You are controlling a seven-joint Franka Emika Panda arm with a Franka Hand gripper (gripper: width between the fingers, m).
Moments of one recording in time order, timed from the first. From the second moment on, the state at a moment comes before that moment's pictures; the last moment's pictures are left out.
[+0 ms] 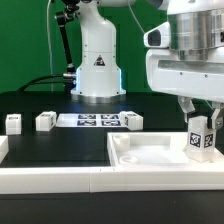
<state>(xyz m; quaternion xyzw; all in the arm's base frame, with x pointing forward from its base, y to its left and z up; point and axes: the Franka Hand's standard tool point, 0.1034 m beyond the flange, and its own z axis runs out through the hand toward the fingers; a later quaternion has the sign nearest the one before) 0.631 0.117 0.085 -0.86 0.50 0.05 0.06</state>
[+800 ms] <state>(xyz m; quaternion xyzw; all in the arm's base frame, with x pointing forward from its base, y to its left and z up) 0.632 0.117 0.086 -0.95 0.31 0.04 0.08</state>
